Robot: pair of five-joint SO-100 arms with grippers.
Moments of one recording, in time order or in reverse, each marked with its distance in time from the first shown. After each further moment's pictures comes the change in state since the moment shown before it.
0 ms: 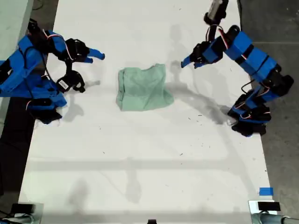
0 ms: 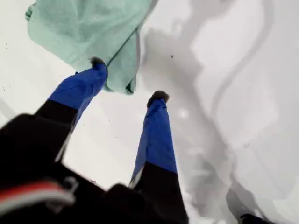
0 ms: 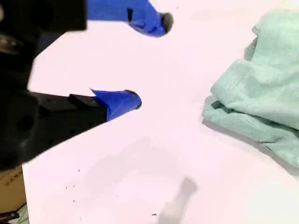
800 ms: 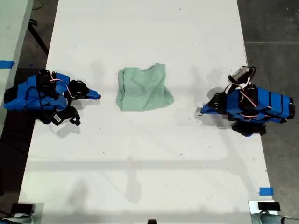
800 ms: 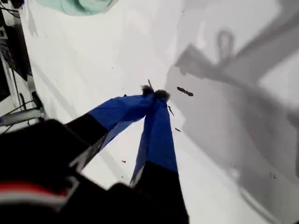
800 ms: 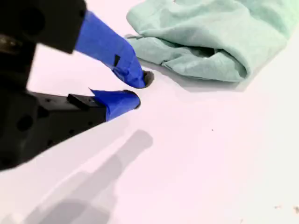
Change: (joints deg) arm 0 23.1 58.0 59.8 -7.8 -20.0; arm 1 -27.3 84.0 83.1 -11.1 51.5
